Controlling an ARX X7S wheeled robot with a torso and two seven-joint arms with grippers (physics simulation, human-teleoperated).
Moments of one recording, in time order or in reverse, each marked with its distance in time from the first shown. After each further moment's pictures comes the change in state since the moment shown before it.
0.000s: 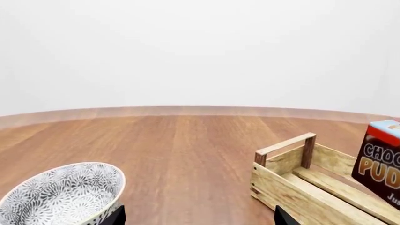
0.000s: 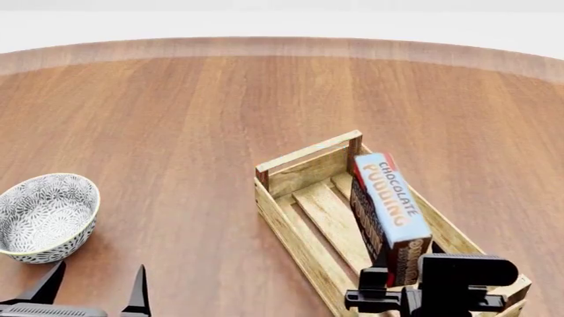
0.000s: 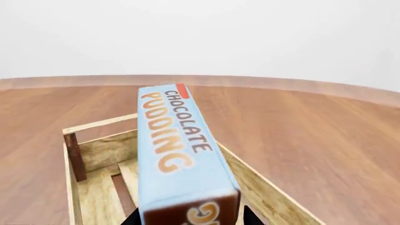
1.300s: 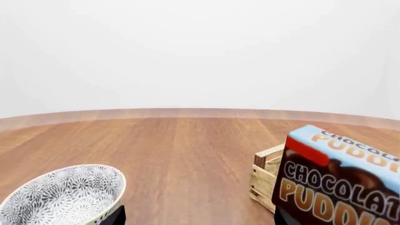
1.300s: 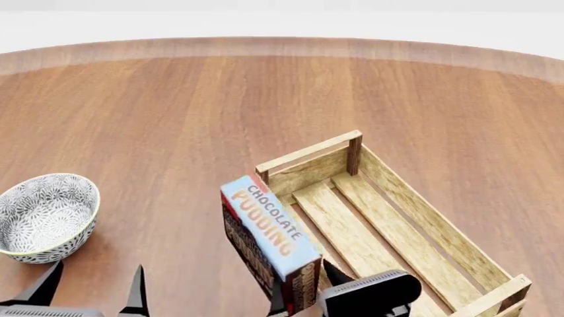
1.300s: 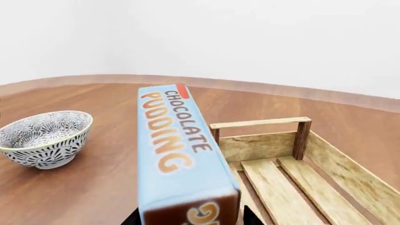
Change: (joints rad) left arm 0.019 0.015 -0.026 0.027 0.018 -0.011 0.020; right arm -0.188 -0.011 -0.156 -0.451 -0.009 0.169 -0.078
